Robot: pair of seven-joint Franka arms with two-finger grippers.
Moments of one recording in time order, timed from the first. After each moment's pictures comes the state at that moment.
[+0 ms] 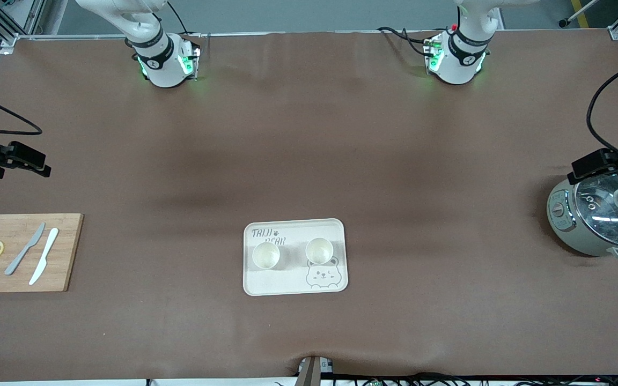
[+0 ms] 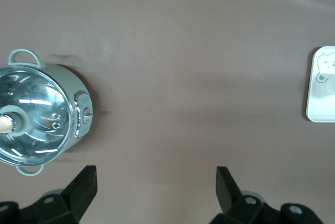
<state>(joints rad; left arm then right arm) 0.01 0.26 -0.04 -1.25 -0.02 1.49 -0.09 -0.03 0.13 -0.02 -1.47 0.03 1.59 -0.07</state>
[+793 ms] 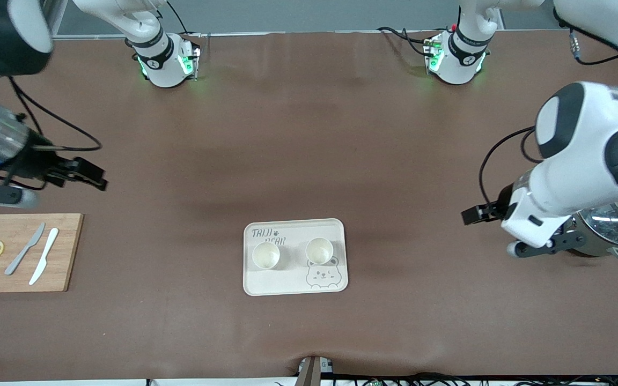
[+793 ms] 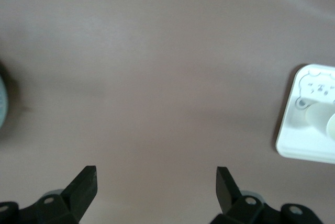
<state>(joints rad) -0.19 0.47 -0.05 -1.26 -0.02 1.68 -0.44 0.16 0.19 -0.01 -1.46 0.08 1.69 0.27</state>
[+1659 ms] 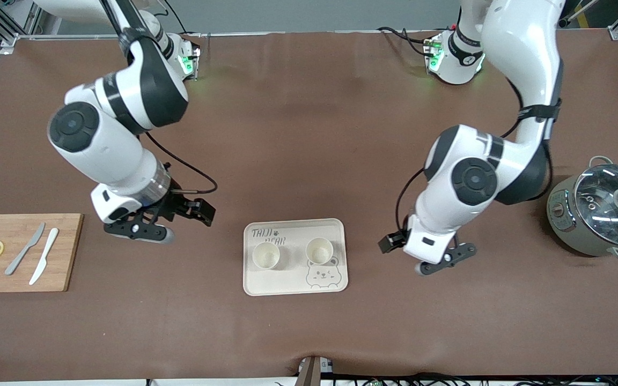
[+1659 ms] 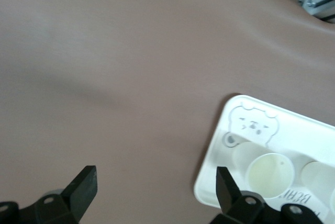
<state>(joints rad) -0.40 0.66 -0.05 -1.26 -0.02 2.03 -0.82 0.38 0.41 -0.01 -1.45 0.08 2.00 0.53</state>
